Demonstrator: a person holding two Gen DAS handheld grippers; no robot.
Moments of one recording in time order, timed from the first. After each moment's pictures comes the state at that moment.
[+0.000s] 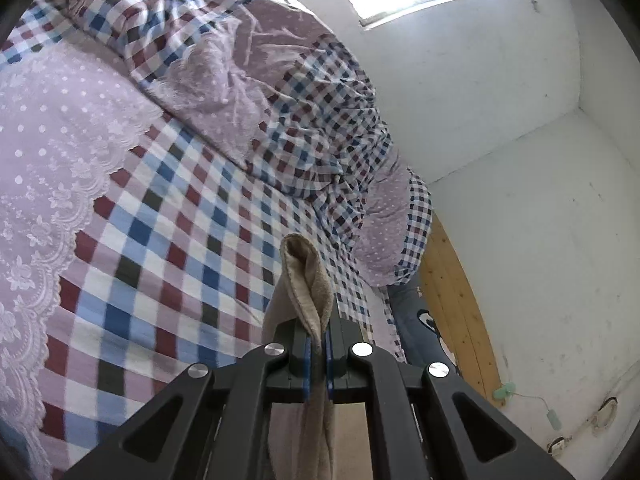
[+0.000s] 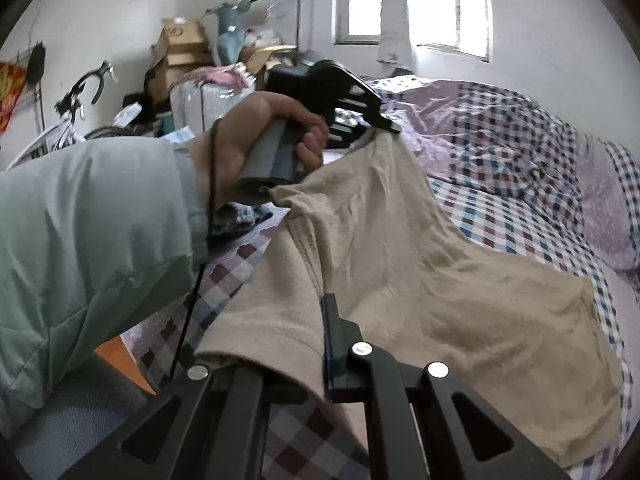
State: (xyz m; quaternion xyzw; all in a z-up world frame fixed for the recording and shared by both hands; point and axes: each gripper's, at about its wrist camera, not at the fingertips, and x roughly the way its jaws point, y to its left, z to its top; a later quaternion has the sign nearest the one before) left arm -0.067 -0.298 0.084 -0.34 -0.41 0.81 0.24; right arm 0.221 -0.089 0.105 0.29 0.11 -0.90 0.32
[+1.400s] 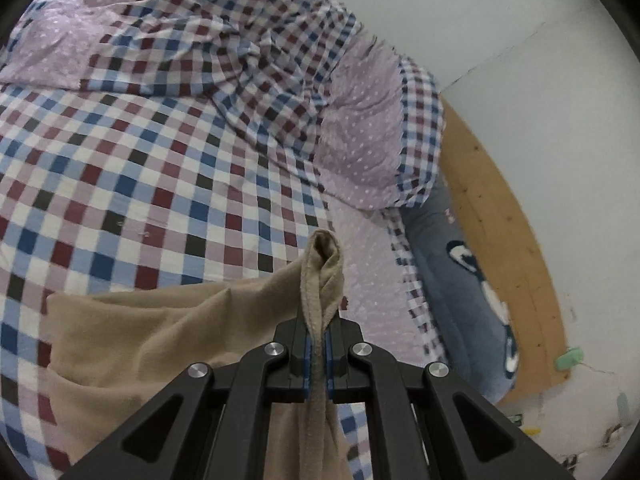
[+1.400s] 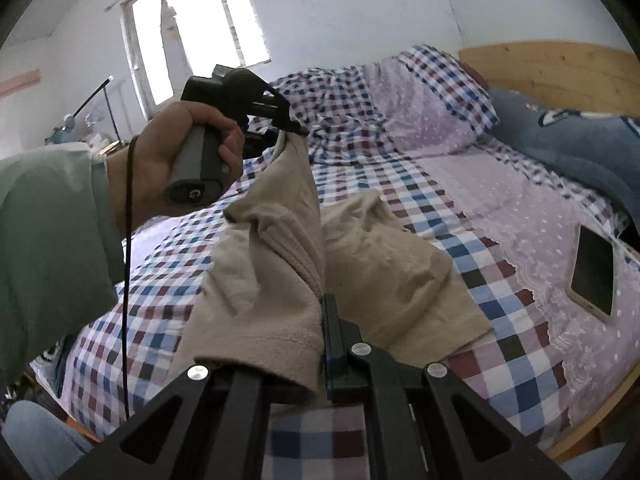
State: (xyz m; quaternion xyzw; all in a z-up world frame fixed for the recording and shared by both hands) left arm -0.150 0.076 0.113 -0.45 -0.28 0.82 0.21; right arm 0.183 0.224 0.117 0.30 -0.11 -0.94 0.09
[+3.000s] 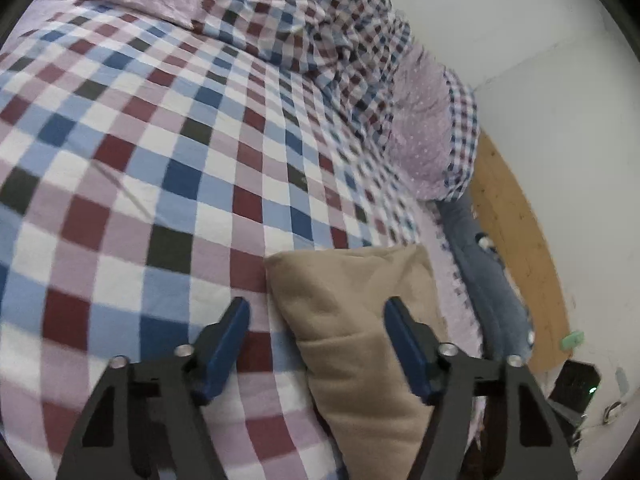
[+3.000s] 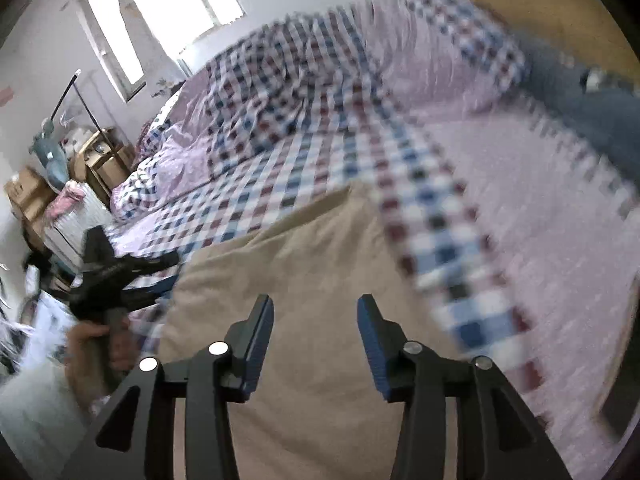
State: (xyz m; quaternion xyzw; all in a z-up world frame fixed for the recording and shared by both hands) left arm -0.123 -0.085 -0.015 -0.46 -0.30 0.80 0.23; right arm 0.032 0.255 0.099 0.42 -0.15 -0.88 0.16
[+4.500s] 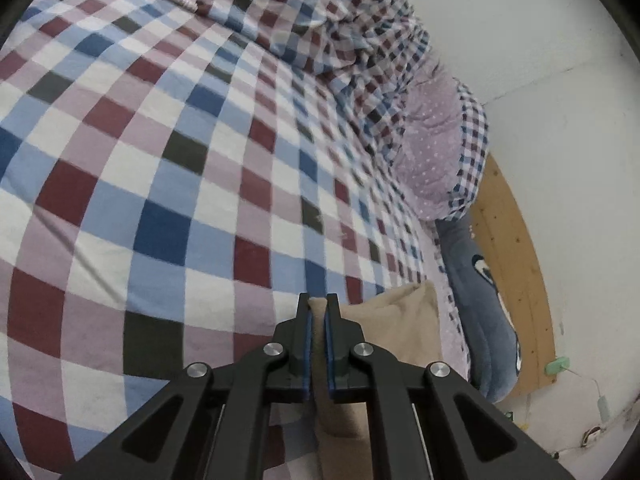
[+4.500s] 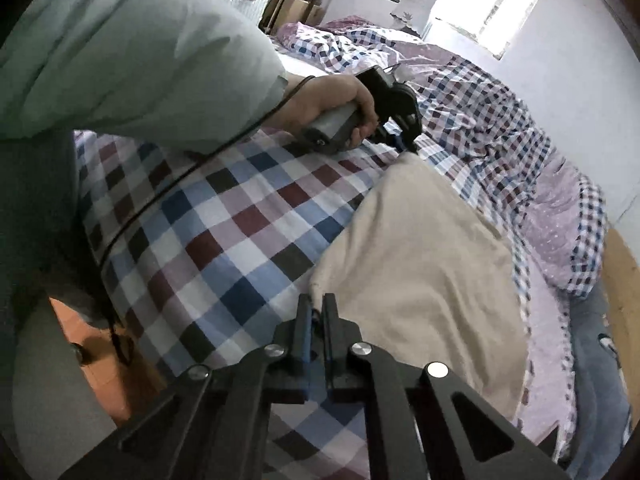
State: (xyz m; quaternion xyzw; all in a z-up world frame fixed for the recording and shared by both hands) left arm -0.165 -0.095 -0.026 -0.45 -0.36 0.78 0.23; right arm 0.229 0.071 0.046 0.33 0.32 -0.84 0.28
